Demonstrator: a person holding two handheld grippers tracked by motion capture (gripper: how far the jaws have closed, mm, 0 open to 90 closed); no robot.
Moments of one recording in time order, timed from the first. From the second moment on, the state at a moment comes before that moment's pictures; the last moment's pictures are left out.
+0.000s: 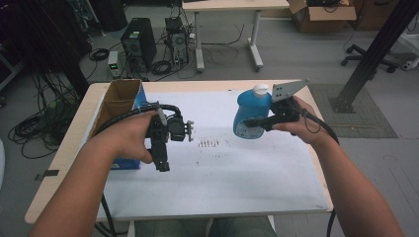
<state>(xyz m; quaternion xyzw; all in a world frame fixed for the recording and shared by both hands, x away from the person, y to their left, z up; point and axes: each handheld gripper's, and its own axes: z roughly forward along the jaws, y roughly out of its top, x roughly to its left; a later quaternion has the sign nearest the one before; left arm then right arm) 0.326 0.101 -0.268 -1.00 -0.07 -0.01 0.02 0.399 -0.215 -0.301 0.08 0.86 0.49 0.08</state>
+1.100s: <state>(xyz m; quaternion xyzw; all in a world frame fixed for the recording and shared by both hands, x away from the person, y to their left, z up) 0.333 0.057 -0.242 -1.00 -0.04 -0.02 0.02 0.347 -0.148 -0.352 0.00 0.88 0.47 0.02</state>
